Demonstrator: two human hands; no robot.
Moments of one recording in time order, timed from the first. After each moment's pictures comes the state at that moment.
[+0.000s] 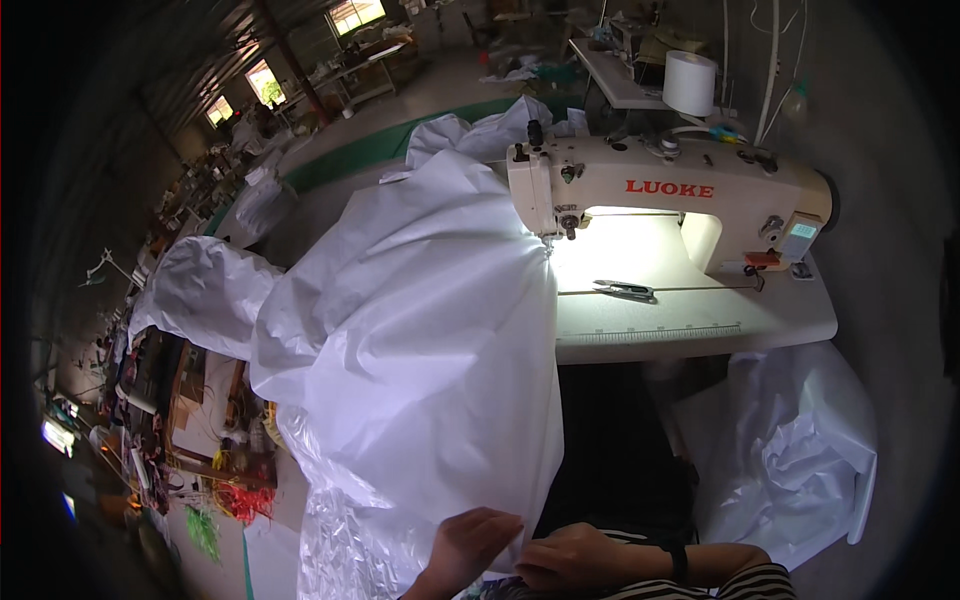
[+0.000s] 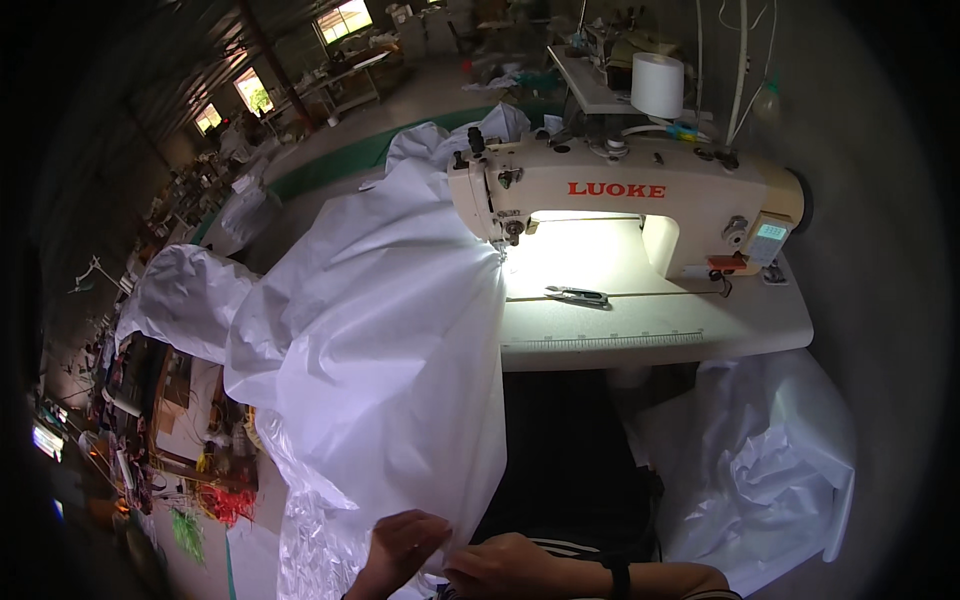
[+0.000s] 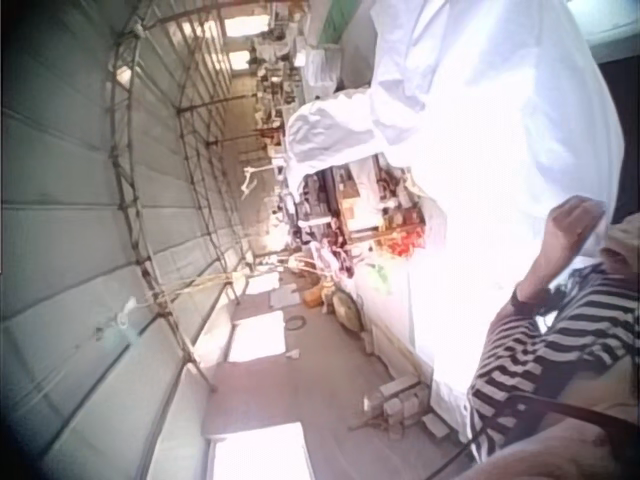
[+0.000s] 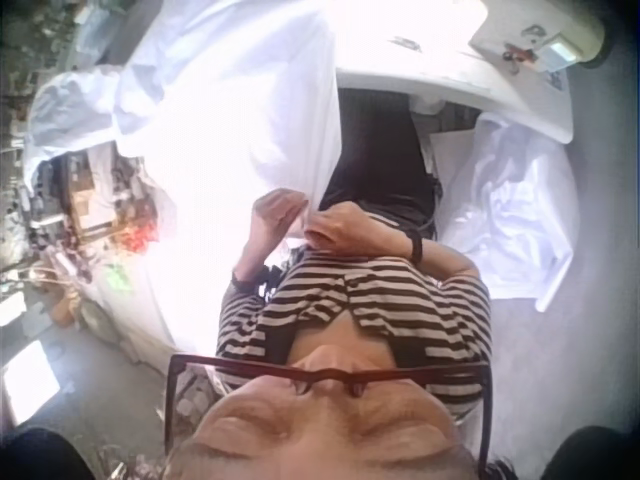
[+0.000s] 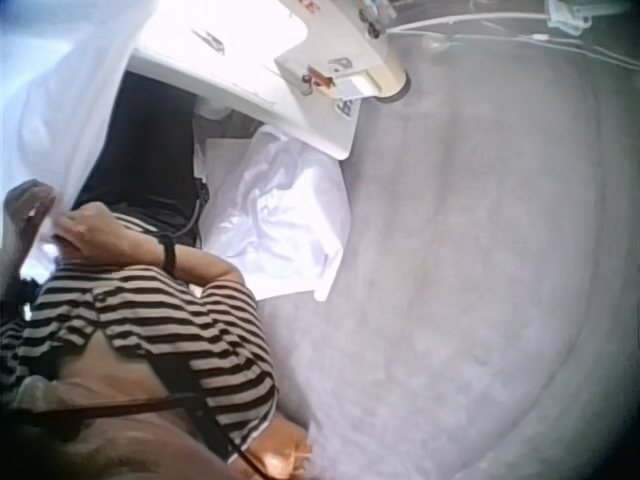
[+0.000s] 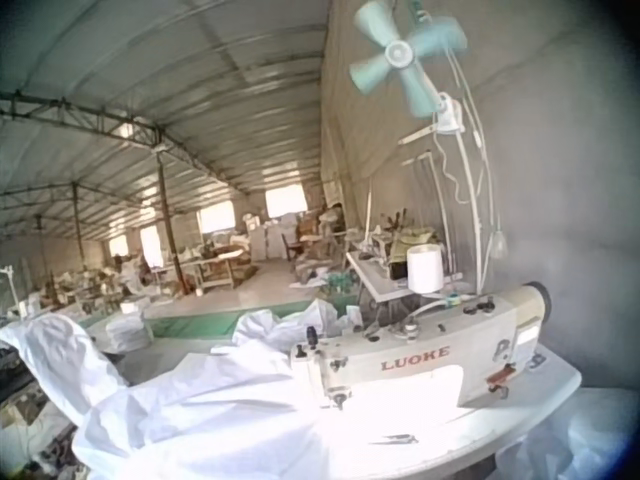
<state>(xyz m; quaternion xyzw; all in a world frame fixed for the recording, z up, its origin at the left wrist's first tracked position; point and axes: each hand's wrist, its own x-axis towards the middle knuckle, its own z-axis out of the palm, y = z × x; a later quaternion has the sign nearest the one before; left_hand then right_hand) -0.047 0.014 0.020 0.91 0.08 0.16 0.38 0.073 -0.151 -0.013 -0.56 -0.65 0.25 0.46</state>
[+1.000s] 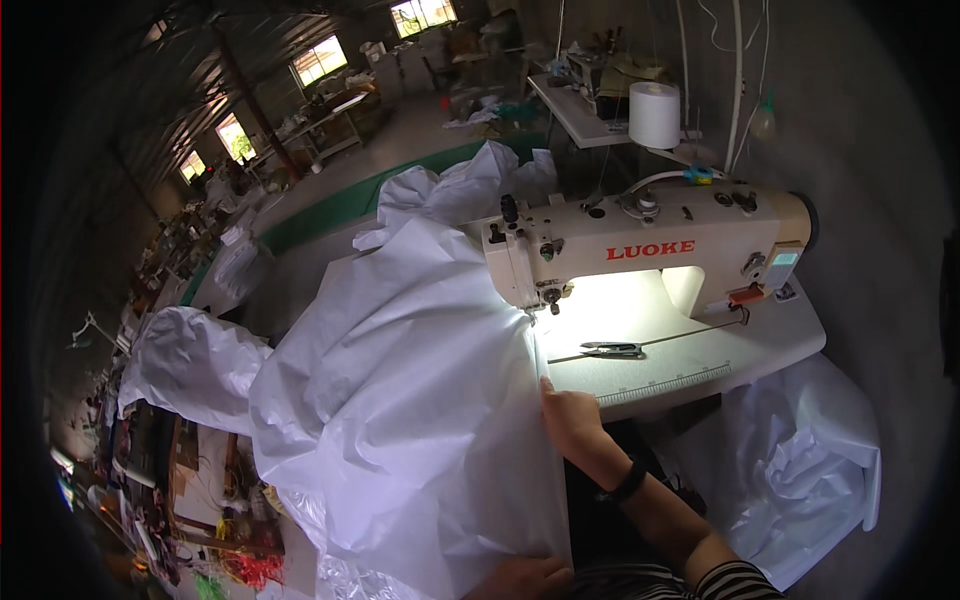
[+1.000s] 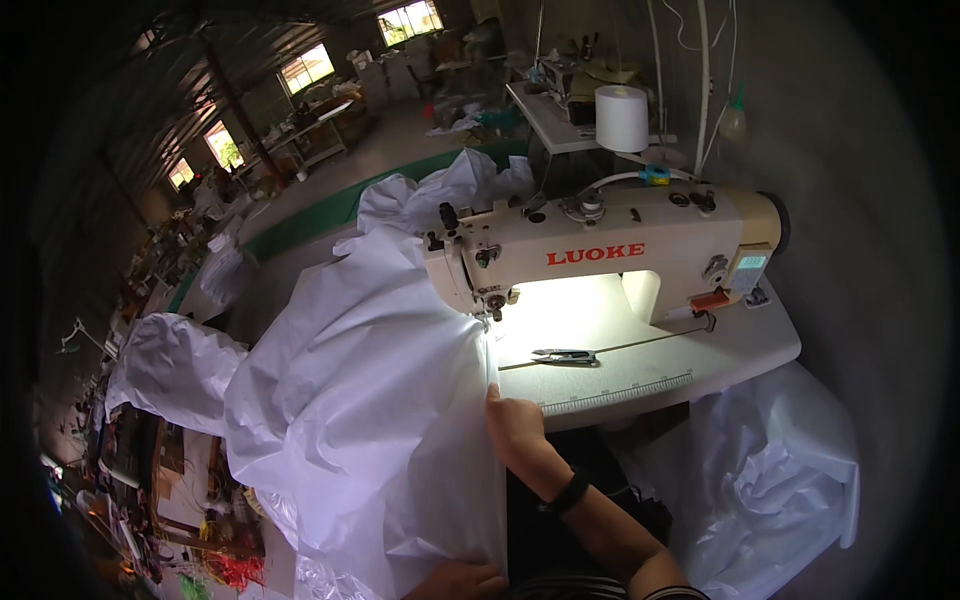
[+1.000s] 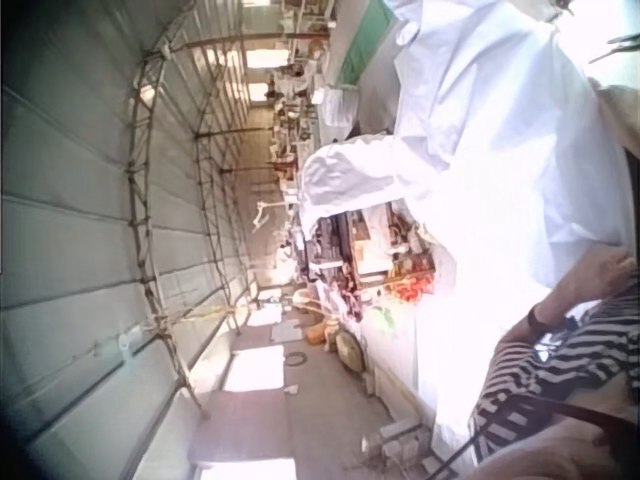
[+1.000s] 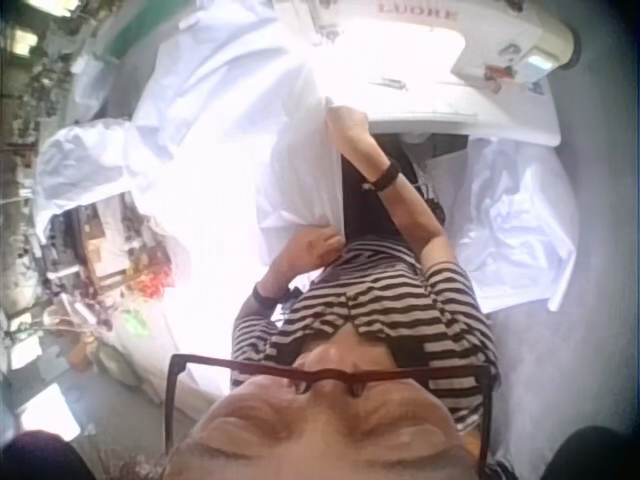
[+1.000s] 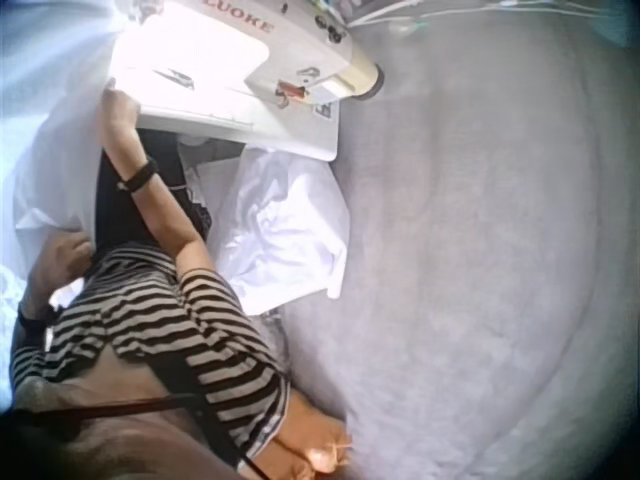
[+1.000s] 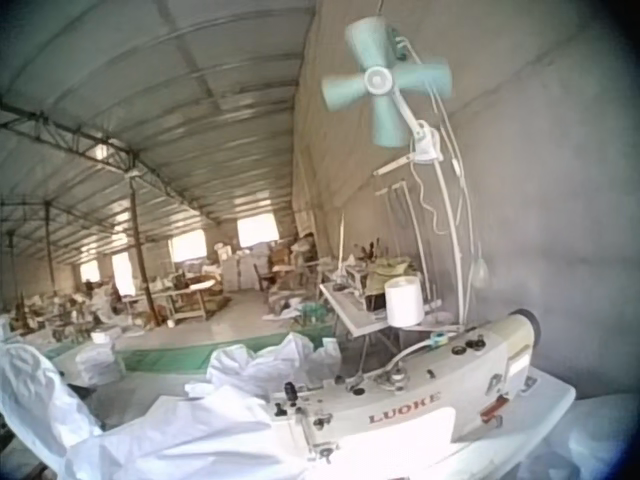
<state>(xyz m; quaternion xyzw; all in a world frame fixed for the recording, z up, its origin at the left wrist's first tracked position) -0.002 0.032 -0.018 0.94 -0.14 -0.02 0.32 0.261 0.013 -0.051 -0.91 -0.38 0.05 0.12</state>
